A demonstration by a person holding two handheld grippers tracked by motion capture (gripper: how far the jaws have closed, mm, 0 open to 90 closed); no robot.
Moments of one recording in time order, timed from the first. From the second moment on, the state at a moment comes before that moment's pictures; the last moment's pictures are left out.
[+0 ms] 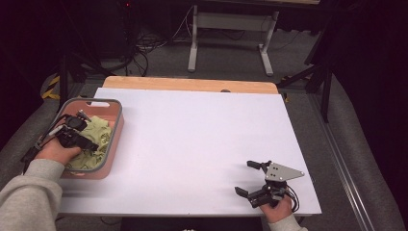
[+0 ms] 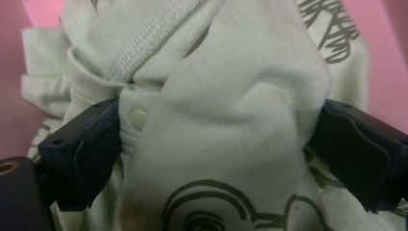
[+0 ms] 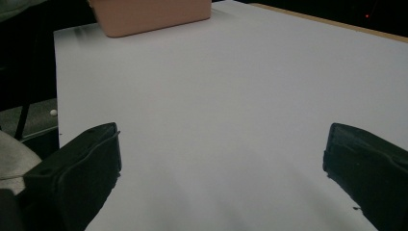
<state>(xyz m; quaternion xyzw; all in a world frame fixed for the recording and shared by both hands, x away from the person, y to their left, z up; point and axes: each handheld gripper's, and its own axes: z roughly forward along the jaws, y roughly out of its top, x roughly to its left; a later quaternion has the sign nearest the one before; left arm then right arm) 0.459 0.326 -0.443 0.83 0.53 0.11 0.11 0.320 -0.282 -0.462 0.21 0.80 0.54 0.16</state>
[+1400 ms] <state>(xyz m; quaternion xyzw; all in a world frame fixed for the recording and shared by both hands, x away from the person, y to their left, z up) 0.451 0.328 -0.437 0.82 0.55 0.15 0.10 0.320 -0.282 -0.463 0.21 0.80 0.54 0.16</state>
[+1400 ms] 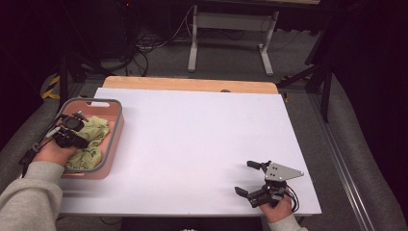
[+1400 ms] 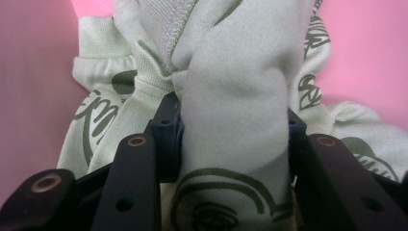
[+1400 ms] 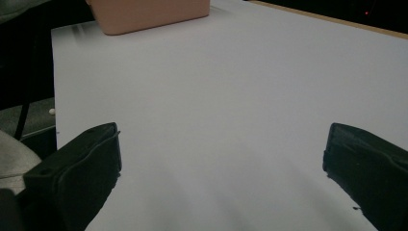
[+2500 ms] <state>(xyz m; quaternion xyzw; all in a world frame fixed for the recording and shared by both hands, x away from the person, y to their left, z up) 0.416 0.340 -0.392 0.76 0.55 0.25 0.25 0.321 -0.282 -0.463 0.21 0.80 0.54 0.16</state>
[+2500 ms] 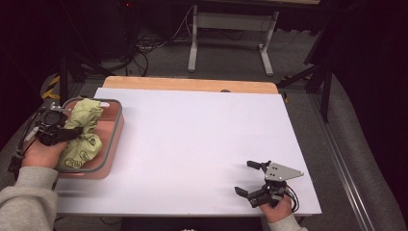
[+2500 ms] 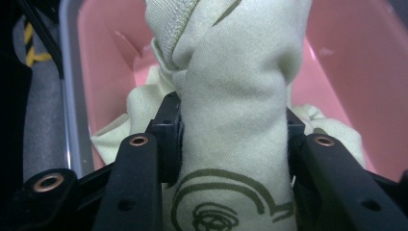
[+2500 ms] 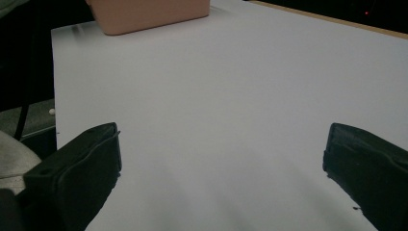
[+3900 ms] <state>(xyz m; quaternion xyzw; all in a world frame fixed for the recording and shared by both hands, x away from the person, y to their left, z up) 0.370 0.345 -0.347 0.65 0.50 0.31 0.49 0.318 -0.281 -0.460 0.21 0.80 0.54 0.16</state>
